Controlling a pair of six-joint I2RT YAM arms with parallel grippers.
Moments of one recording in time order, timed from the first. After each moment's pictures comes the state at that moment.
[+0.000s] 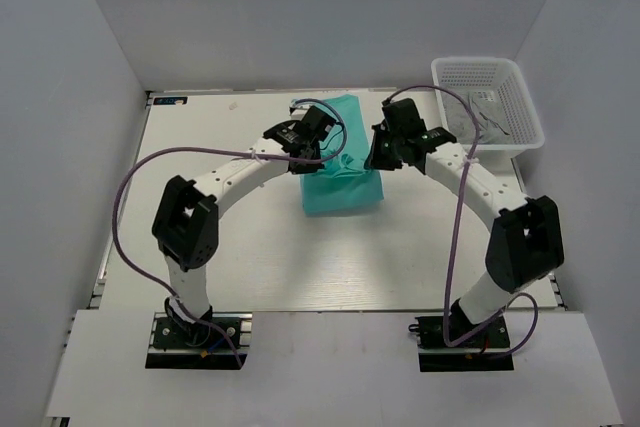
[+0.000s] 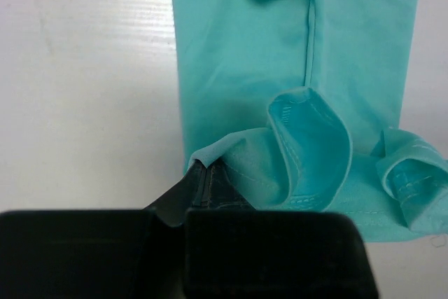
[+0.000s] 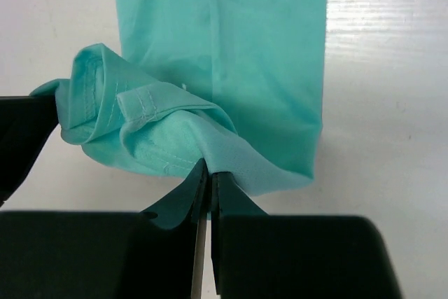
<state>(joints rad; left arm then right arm) -0.70 1.84 1.57 -0.73 -0.38 -0.66 0.50 1.58 1.30 -0.56 -0.06 0.51</state>
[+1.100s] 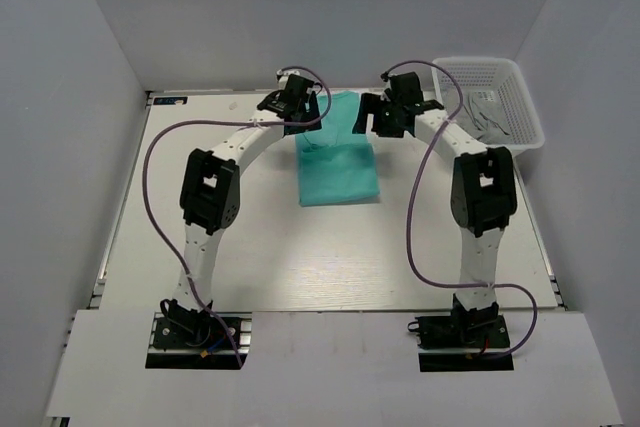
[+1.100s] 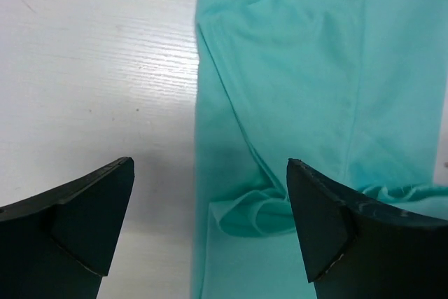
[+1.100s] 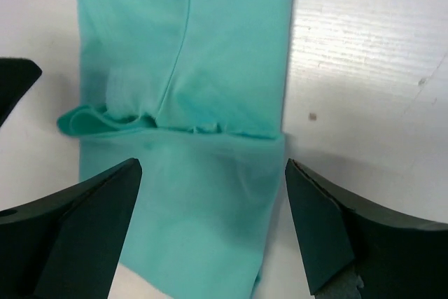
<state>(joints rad) -0.48 2.27 2.00 -0.56 -0.35 -0.49 0.32 2.11 1.74 -0.41 -0.23 0.32</state>
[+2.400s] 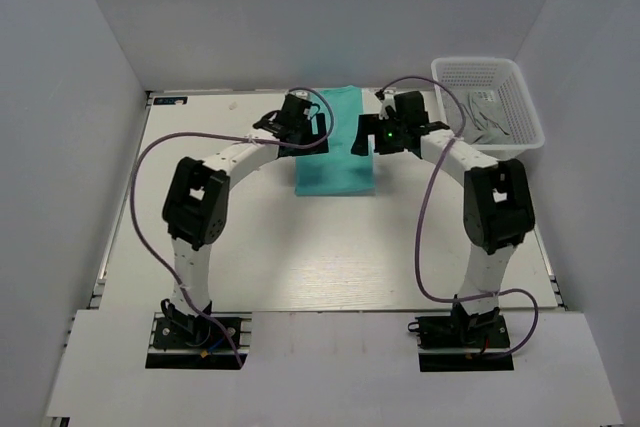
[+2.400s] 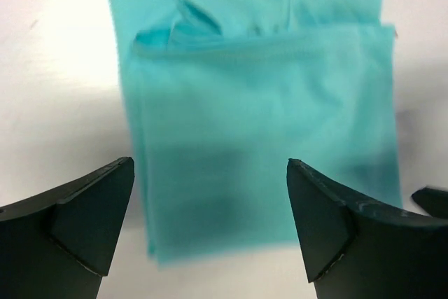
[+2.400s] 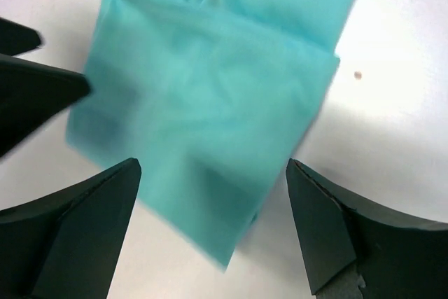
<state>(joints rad) -0.51 2.12 1.67 -0.37 -0.10 -0.47 0.33 1.97 1.45 -0.23 -0.36 0.16</state>
